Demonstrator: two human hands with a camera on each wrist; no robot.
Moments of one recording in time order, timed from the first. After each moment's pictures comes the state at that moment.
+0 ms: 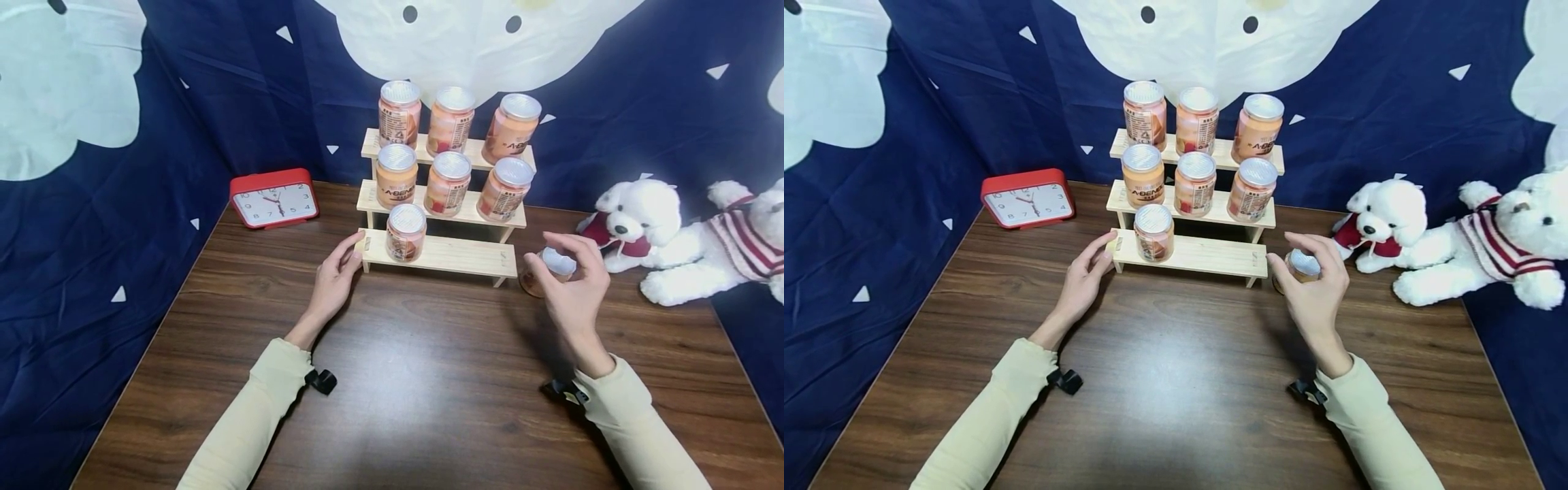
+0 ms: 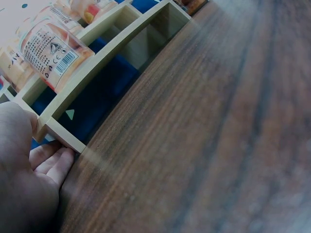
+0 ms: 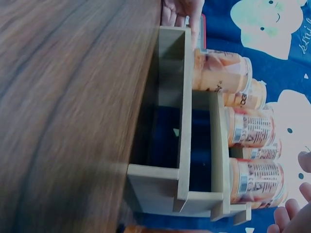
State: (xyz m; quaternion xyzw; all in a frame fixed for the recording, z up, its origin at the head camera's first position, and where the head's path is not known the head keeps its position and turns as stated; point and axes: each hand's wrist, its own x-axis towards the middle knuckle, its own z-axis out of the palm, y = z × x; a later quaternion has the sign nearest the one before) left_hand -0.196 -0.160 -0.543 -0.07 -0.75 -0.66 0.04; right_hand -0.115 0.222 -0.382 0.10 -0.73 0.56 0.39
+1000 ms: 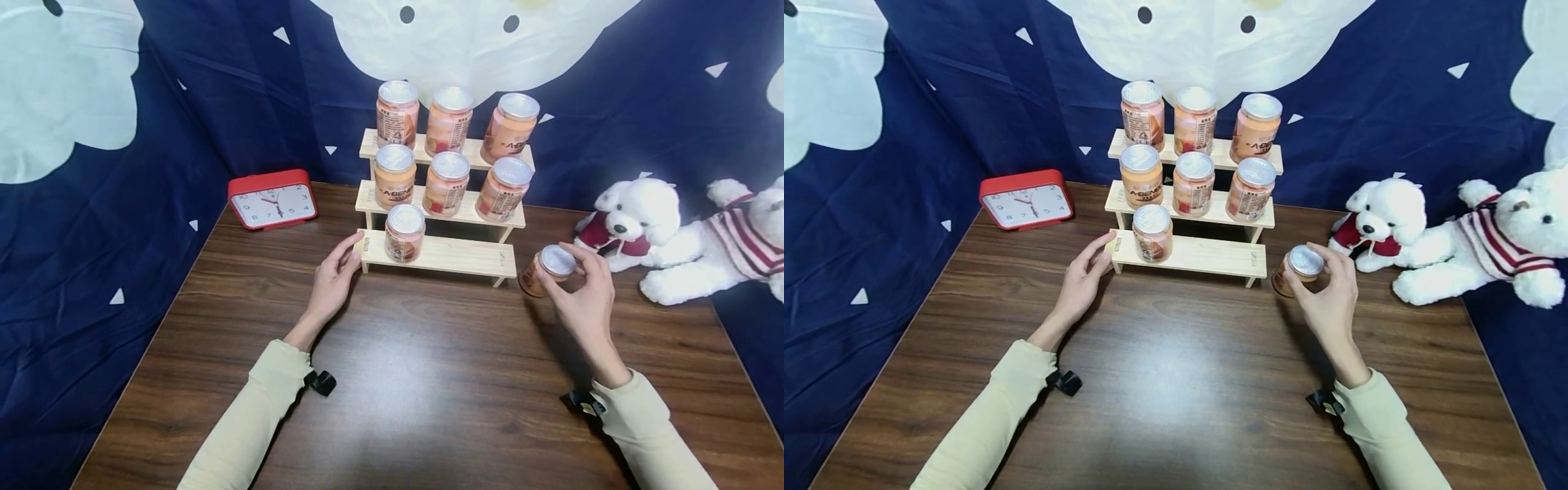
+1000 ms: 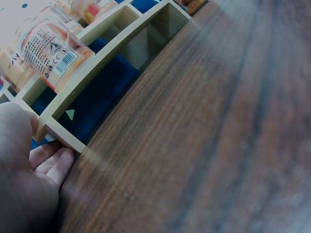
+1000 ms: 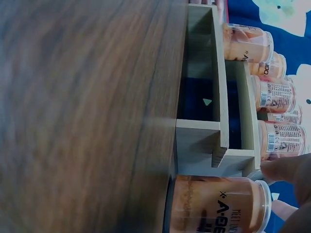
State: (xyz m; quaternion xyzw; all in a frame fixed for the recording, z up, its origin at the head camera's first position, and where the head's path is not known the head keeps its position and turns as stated) left_hand -0.192 -0.158 -0.536 -0.06 -0.76 -0.64 0.04; right_hand -0.117 0.282 -0.434 0.00 -0.86 0.41 0.29
